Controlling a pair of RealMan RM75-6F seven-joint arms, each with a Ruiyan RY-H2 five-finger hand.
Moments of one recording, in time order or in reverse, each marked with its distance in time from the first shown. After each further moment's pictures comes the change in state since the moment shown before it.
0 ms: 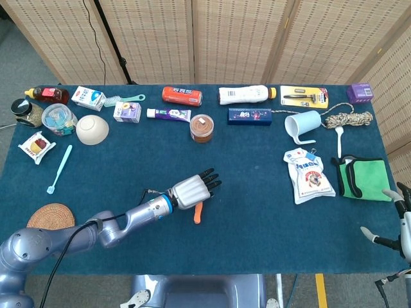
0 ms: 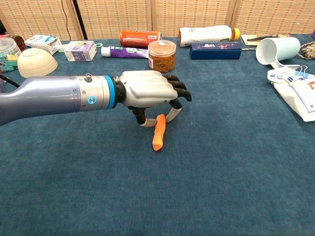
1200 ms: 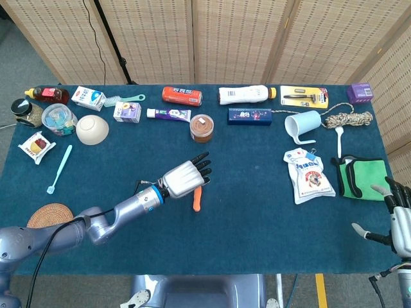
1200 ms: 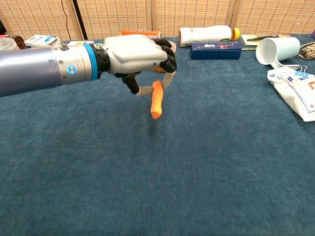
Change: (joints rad) left arm 0.035 0.121 -0.034 -0.078 -0.006 0.159 -0.032; right arm 0.032 0.002 0.011 -0.013 -0.046 -0.028 0.015
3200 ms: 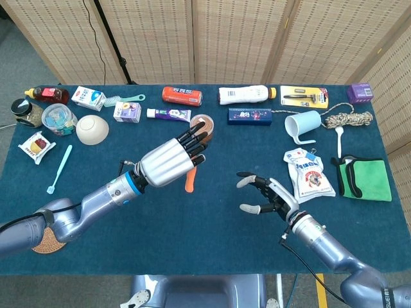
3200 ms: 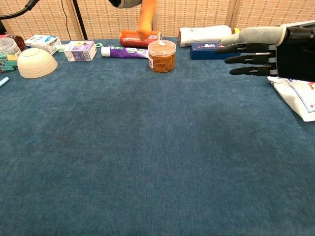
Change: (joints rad) left arm 0.036 0.331 -0.104 -0.347 0.084 0.182 0.206; right arm 0.492 -0.183 0.159 0.004 -0.003 -0.764 1.139
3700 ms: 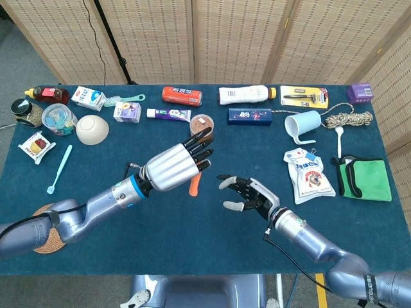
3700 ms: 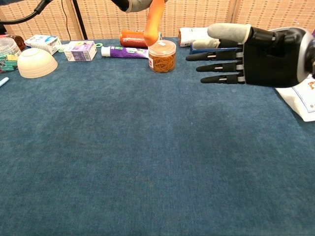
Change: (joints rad) left arm -0.010 -0.032 0.002 0.007 0.030 0.011 0.026; right arm 0.086 -0.081 0.034 0.048 0.012 -0.112 0.169
